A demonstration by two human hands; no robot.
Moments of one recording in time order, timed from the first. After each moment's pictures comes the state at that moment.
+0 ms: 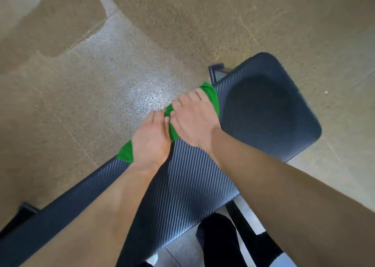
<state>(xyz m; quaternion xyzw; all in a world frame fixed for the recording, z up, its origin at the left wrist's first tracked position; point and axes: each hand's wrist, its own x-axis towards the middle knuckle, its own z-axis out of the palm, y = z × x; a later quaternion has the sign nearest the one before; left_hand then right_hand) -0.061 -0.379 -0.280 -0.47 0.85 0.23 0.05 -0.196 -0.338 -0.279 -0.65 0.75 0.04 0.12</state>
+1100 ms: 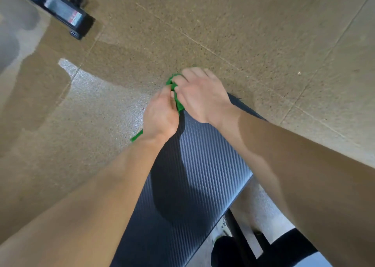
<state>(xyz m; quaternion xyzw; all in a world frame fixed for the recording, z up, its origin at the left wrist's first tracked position) -0.270 -0.385 -0.283 -0.37 0.88 0.29 0.05 -0.377 -0.302 -0.282 -0.51 0.84 -0.06 0.15</state>
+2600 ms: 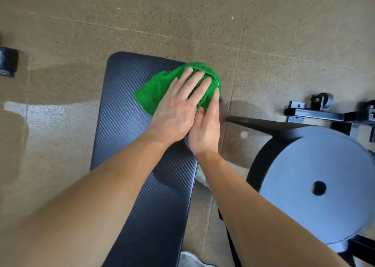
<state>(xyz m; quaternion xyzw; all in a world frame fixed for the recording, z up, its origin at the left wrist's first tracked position) -0.264 -0.254 -0.283 0.17 0.97 0.15 0.09 -0.232 -0.155 -0.288 0.19 0.82 -0.52 0.14</state>
